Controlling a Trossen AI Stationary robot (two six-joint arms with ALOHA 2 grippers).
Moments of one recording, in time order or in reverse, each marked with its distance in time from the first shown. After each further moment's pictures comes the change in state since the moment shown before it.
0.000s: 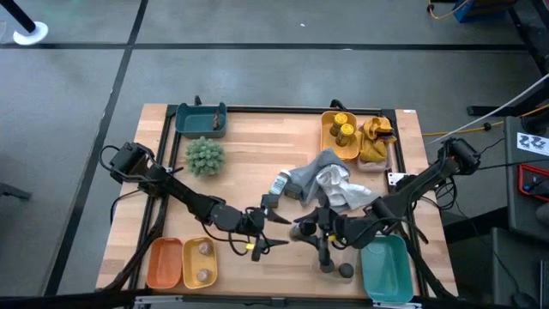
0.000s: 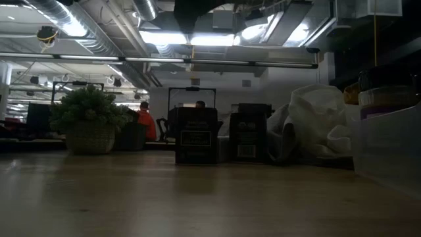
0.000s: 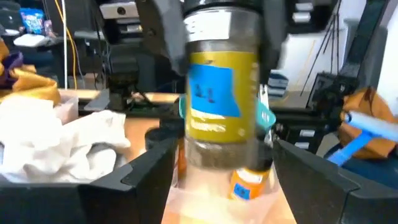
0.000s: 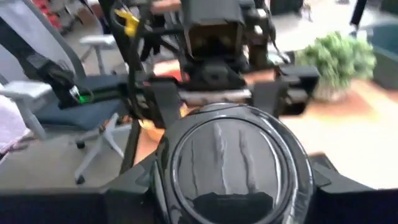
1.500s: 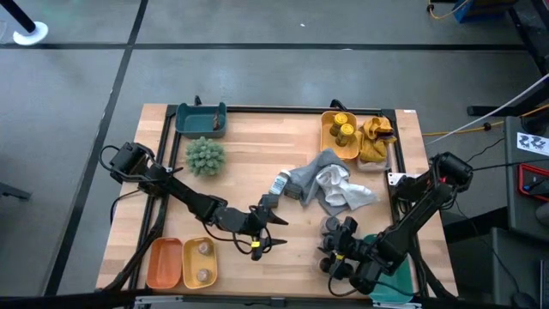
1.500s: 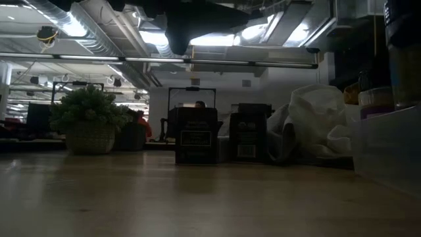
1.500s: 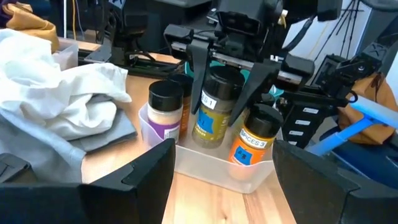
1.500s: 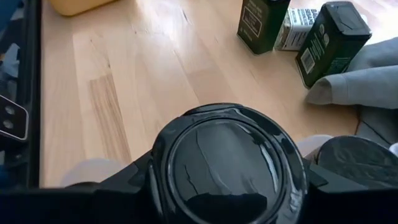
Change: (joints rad) left arm 0.007 -0.001 0.000 -0.143 0.001 -0.151; right arm 0.268 0.195 0.000 -0.597 0.220 0.706
